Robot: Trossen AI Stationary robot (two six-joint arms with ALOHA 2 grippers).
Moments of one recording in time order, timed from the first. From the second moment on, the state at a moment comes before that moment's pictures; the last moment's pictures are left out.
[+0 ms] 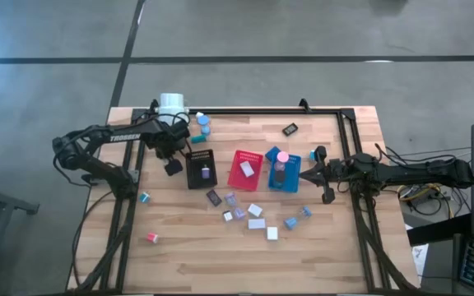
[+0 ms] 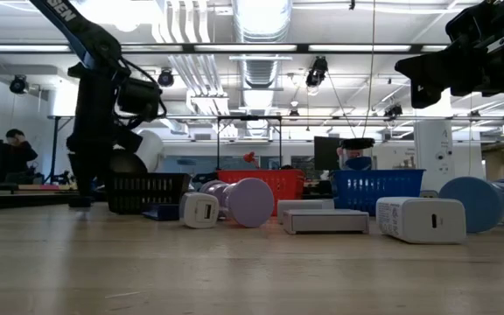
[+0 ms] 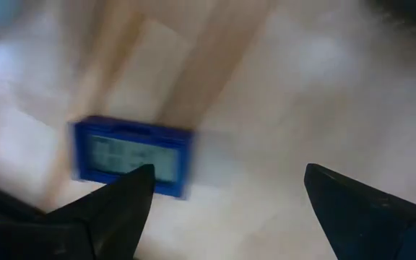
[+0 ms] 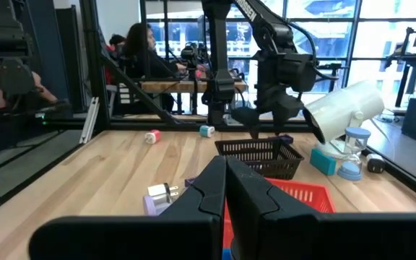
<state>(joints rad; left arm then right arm) 0.63 1.45 0.75 -0.91 -0.09 0.05 -0.08 0.48 0.01 0.53 -0.14 0.04</state>
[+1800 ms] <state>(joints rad) 0.59 1.34 0.54 -0.68 -0.39 -1.07 -0.08 0.48 0.01 0.49 -0.14 -0.09</state>
